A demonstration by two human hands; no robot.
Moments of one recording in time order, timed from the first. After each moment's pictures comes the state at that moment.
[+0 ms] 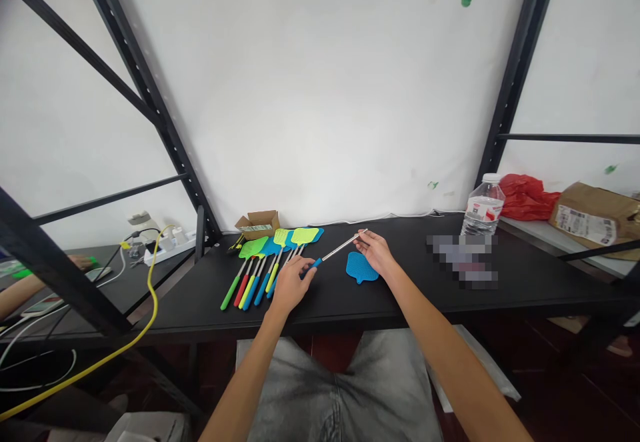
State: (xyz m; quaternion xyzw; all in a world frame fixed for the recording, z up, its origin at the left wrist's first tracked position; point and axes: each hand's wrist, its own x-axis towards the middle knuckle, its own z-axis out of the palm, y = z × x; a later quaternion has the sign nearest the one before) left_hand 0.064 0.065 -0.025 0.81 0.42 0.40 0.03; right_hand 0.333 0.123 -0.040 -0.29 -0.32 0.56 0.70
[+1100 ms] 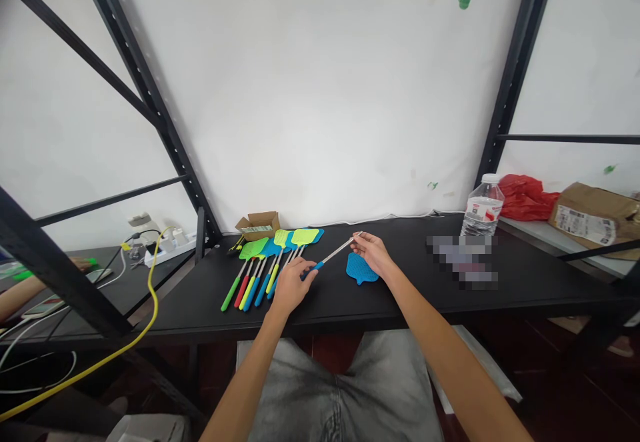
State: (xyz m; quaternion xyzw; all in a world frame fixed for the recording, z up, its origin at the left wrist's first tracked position) left_hand 0.064 0.066 -0.026 0.82 0.42 0.39 0.03; right_hand 0.325 0.114 -0.033 -0.32 -0.38 0.56 0.67
